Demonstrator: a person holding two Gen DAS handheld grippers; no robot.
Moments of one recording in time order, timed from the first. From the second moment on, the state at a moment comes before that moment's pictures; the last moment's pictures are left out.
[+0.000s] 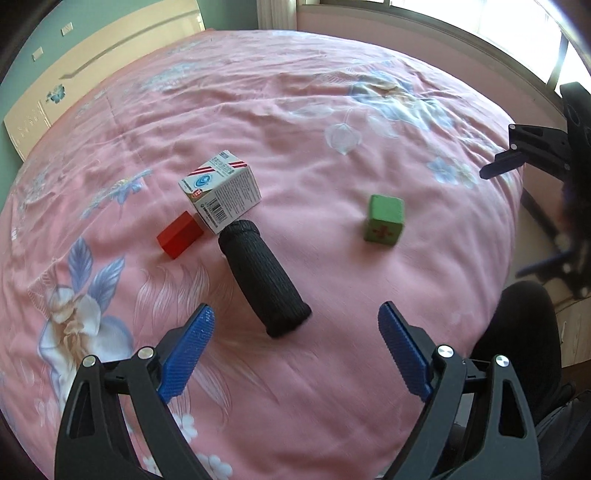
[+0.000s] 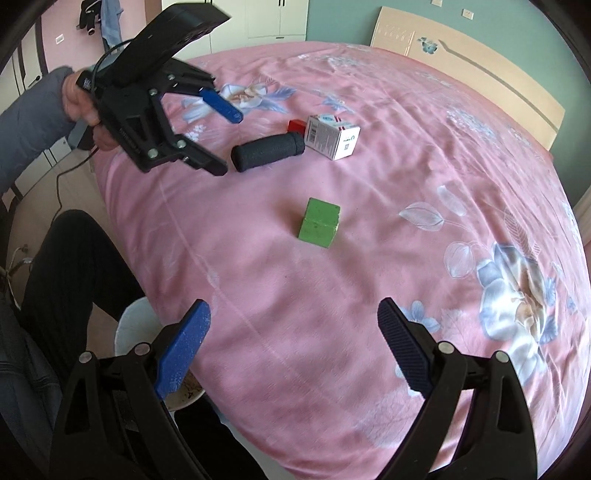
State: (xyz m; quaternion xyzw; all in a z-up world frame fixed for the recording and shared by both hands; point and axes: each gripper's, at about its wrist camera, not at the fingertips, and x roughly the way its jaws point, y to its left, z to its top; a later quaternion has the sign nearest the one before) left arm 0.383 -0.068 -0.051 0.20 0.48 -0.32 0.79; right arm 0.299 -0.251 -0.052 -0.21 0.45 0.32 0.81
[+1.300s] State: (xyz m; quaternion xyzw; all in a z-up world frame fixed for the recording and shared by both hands) left arm 0.421 -0.082 -0.082 0.23 0.50 -0.34 0.76; right arm 0.393 -0.204 -0.099 -0.19 0.49 0.36 0.77
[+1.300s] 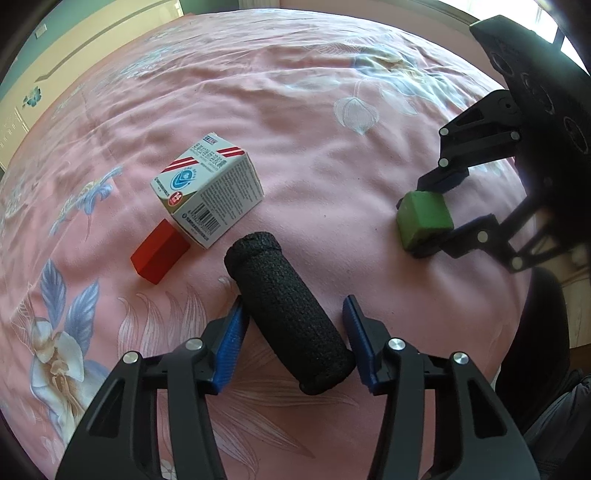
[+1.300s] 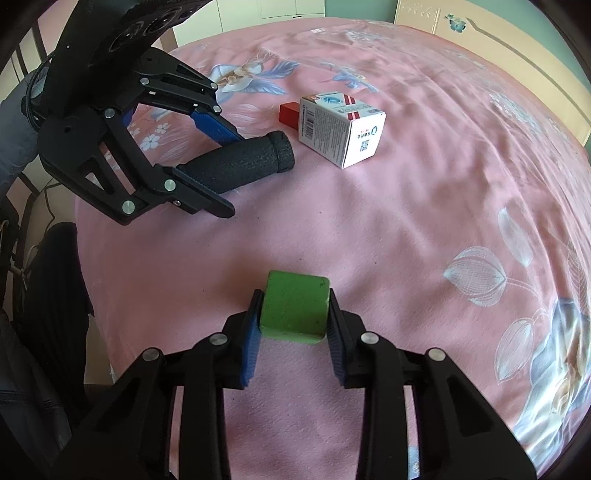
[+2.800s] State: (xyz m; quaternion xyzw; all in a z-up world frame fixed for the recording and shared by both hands) left arm 0.257 -0.027 -0.011 0.30 0.41 -0.40 0.76; right arm 0.245 -0.164 -0.029 -0.30 0.46 0.40 0.73
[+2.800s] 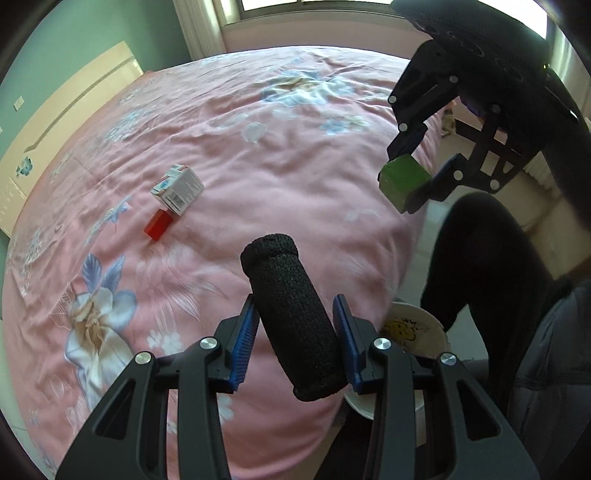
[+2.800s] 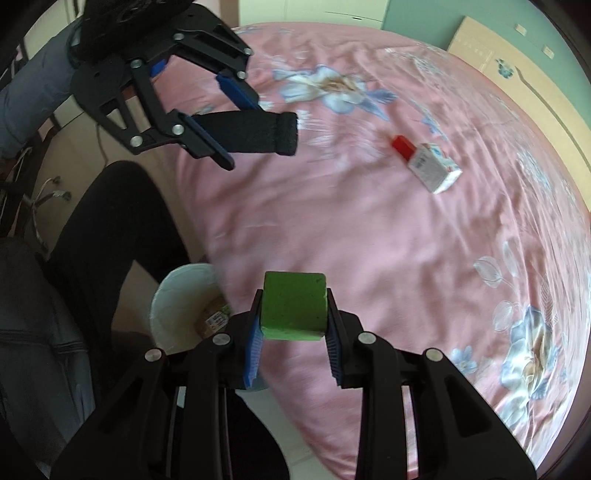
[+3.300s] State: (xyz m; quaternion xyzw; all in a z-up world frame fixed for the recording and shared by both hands) left arm 0.170 -0.015 -0.038 0.31 0.41 -0.43 0.74; right arm 0.153 -0.127 -0.048 -0.34 0.47 0.44 0.69
